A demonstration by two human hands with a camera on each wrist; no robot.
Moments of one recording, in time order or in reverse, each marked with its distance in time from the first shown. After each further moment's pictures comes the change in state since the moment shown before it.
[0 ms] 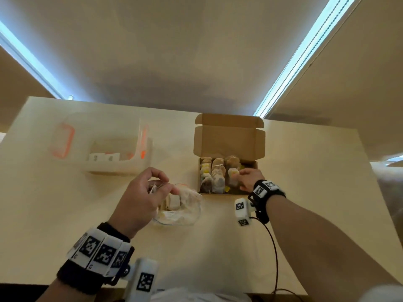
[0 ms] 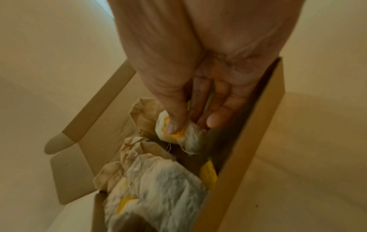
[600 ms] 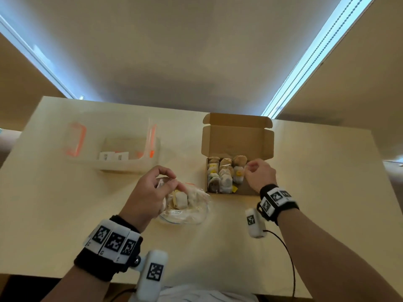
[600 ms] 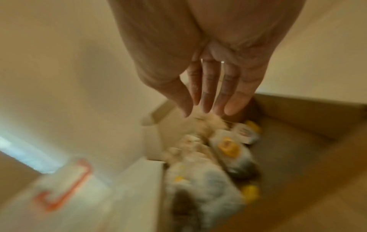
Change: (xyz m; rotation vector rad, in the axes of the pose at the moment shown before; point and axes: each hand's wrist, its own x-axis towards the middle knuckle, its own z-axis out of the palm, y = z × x) left_hand 0.004 0.002 -0.003 -0.220 -0.005 -0.127; right_hand -0.043 -0.023 -0.003 -0.172 0.242 -0.282
